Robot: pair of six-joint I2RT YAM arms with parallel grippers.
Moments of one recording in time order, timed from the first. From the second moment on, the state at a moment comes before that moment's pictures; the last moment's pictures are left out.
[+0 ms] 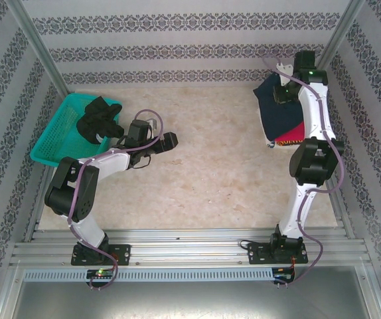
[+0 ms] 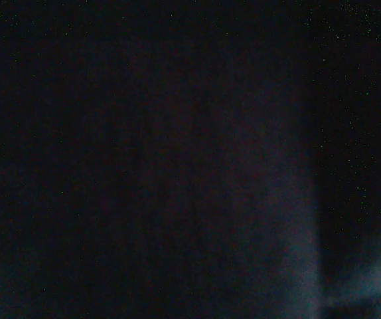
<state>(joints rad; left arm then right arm) -0.32 1.71 0.95 0.09 0.26 -0.61 -0.15 2.12 2.21 -1.07 -0.10 -0.33</state>
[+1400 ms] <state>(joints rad) -0.33 1.69 0.92 0.09 0.26 -0.61 -0.25 2.20 2.08 -0.90 0.07 -0.42</state>
